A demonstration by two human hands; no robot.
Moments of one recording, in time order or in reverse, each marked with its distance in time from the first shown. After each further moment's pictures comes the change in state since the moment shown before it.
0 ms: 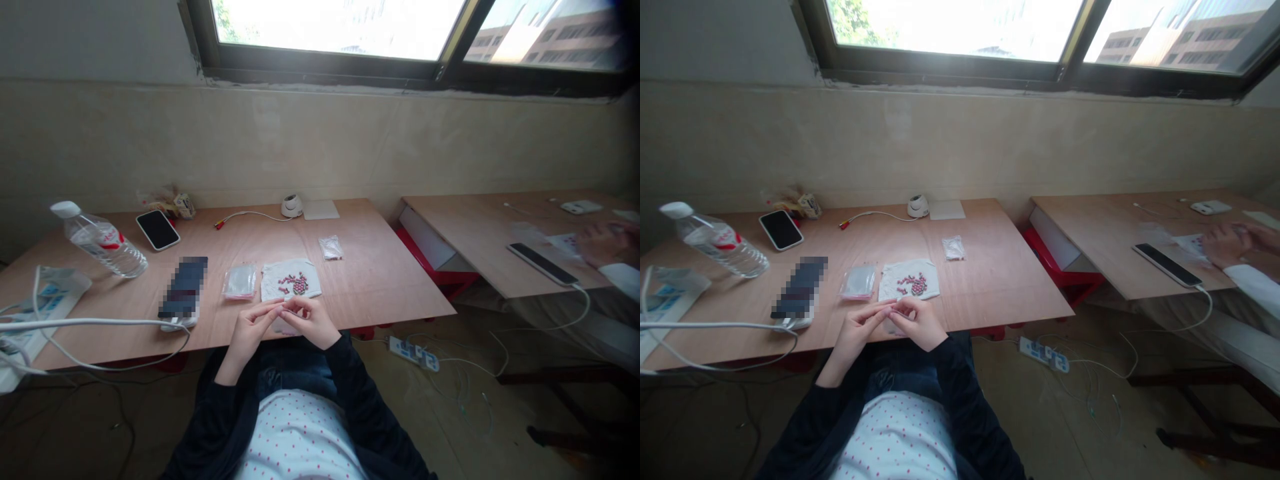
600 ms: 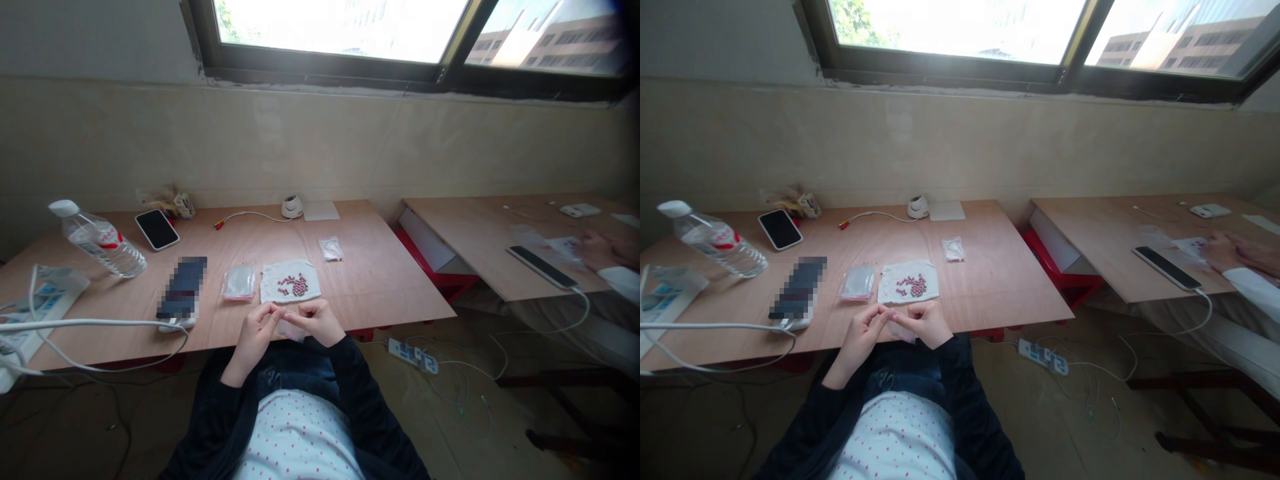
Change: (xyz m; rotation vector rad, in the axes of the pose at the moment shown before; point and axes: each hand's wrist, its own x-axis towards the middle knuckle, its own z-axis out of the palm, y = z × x) left_hand -0.003 0.002 0.009 0.202 -0.012 0.104; right_hand 0.000 0.016 -0.011 -0.086 0.047 0.035
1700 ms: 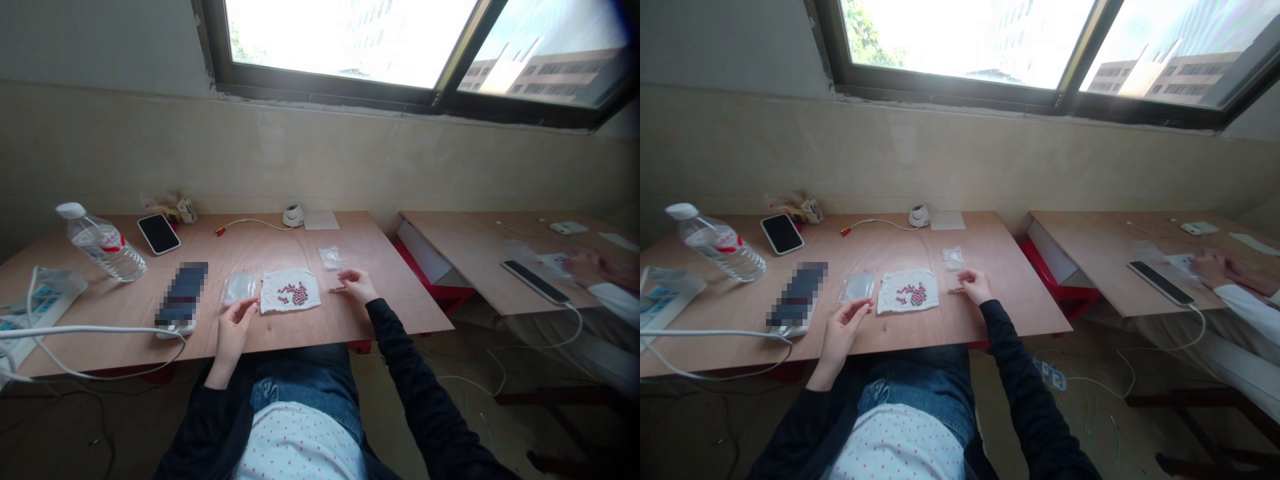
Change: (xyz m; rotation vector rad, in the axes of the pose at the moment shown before) left_hand 0.013 -0.031 -0.026 -0.196 0.379 -0.174; right_hand 0.070 0.094 -0.119 -0.102 0.325 0.157
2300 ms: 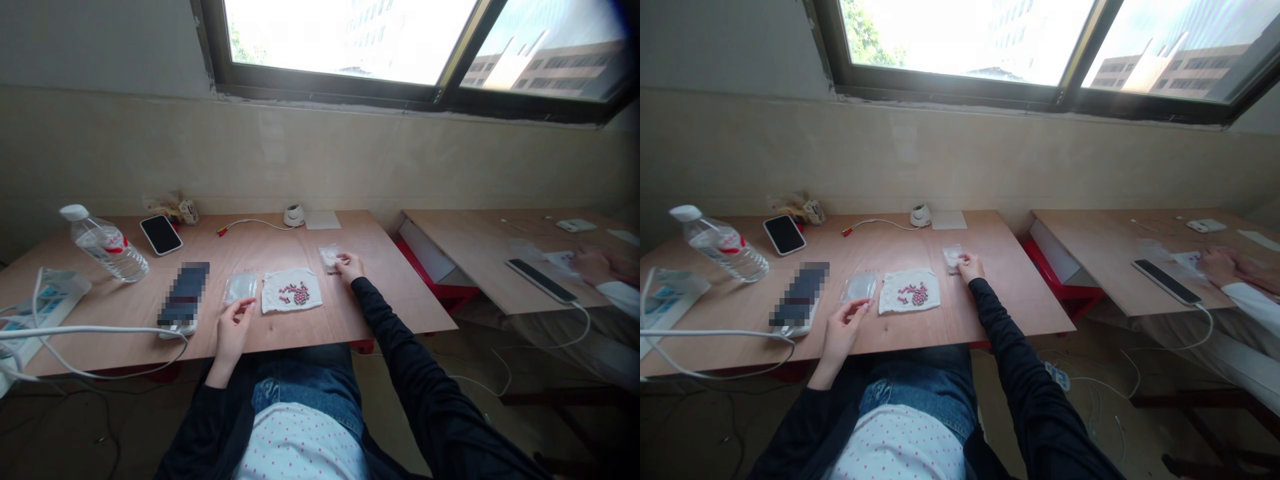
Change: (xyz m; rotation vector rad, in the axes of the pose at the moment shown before) left_hand 0.005 -0.007 -0.008 0.233 0.036 0.030; right_hand 0.063 0.024 0.019 -0.189 0.148 0.029
